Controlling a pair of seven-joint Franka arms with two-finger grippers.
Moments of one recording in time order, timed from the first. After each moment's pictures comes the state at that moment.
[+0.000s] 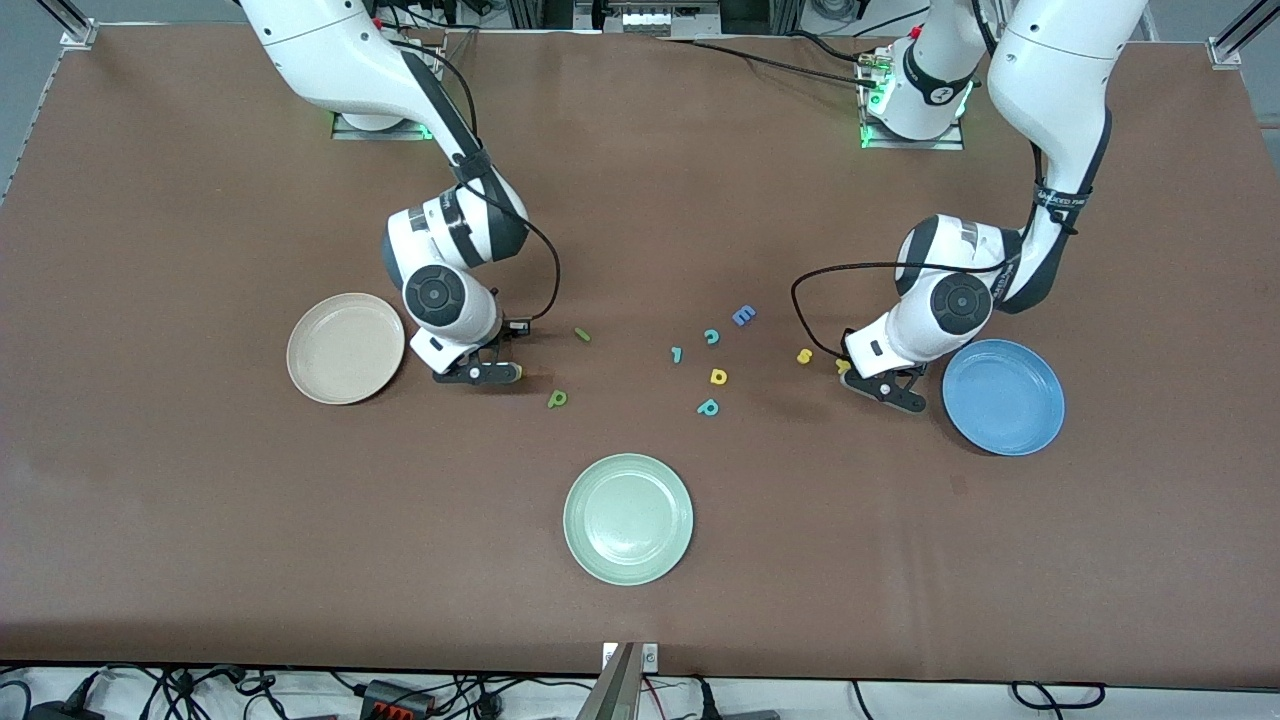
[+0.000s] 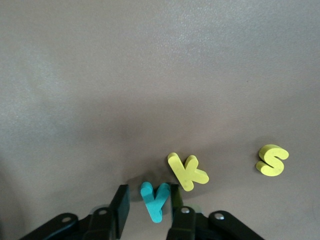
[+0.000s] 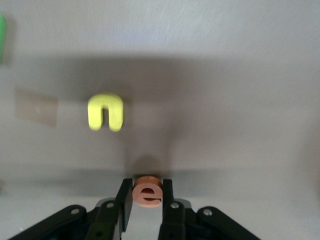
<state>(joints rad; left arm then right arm) -0.19 0.48 -0.06 -2.11 0.00 2.48 0.13 0.56 0.56 -0.09 -1.90 0.14 2.27 0.36</state>
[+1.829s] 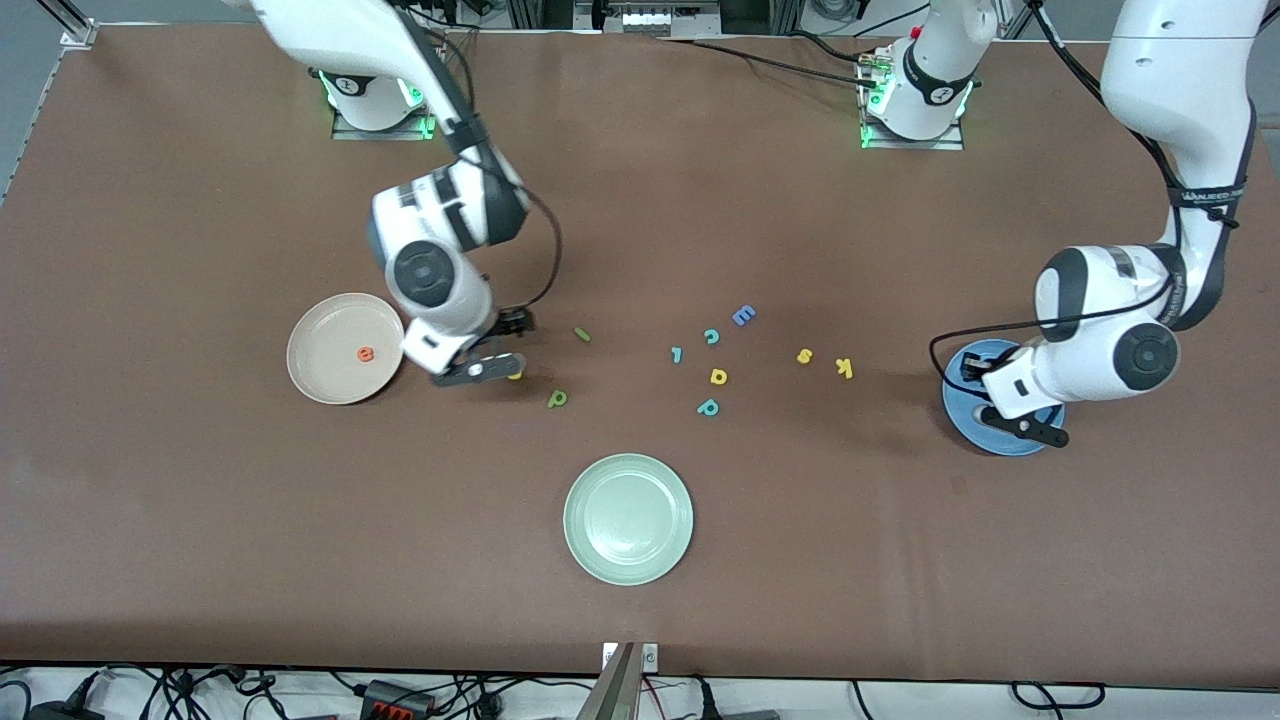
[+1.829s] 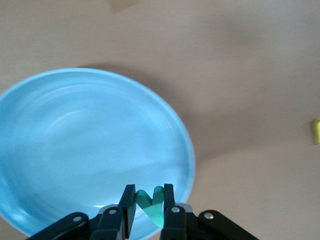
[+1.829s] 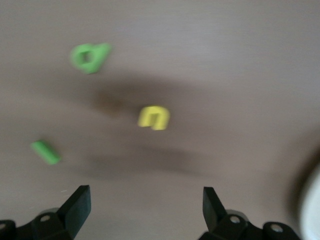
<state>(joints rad) 0.08 0.51 -0.01 -1.88 0.00 2.15 0.38 0.76 0.51 -0.22 -1.85 0.16 2.20 0.20</state>
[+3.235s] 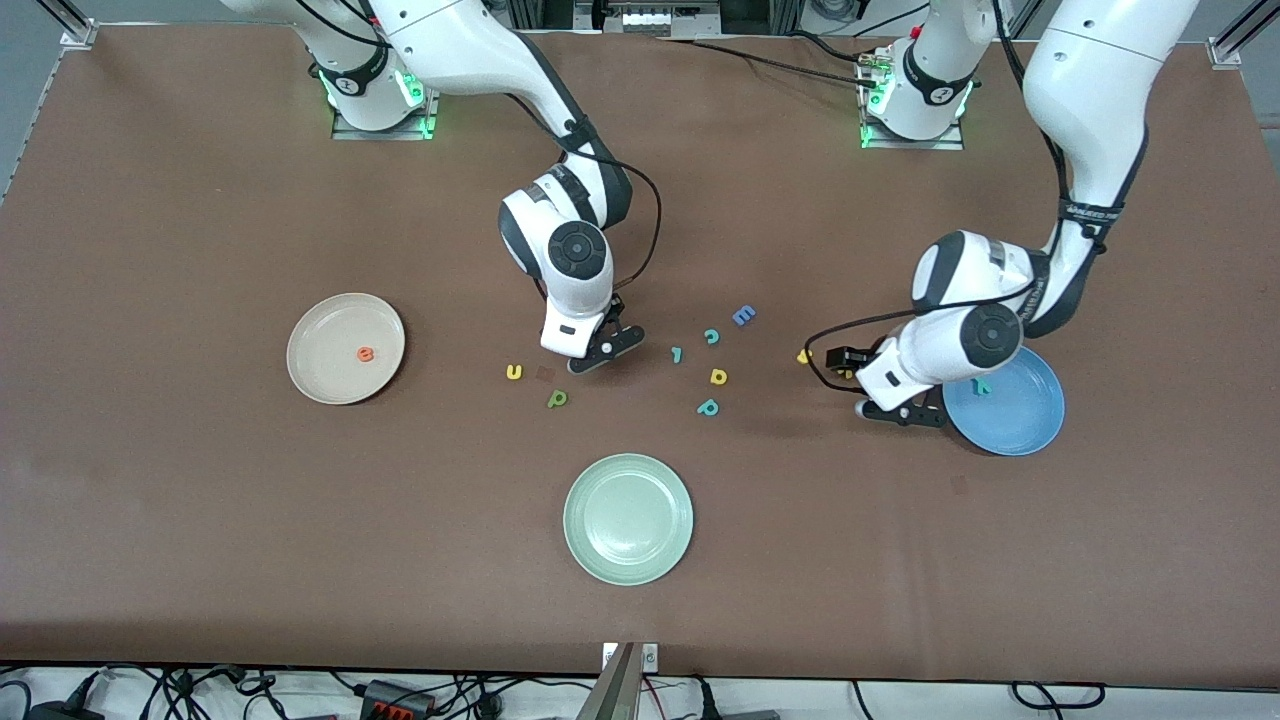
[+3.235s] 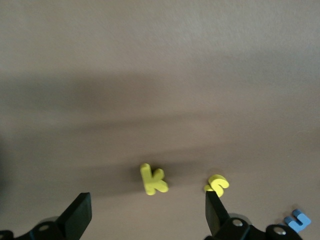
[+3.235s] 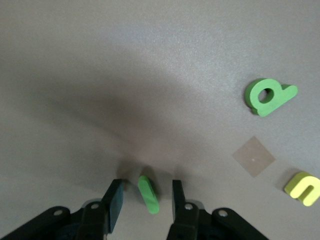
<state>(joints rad) 0.03 0.52 -0.30 -1.95 0.00 2.28 -0.18 0.93 0.73 -0.23 -1.68 0.16 2.29 0.11</state>
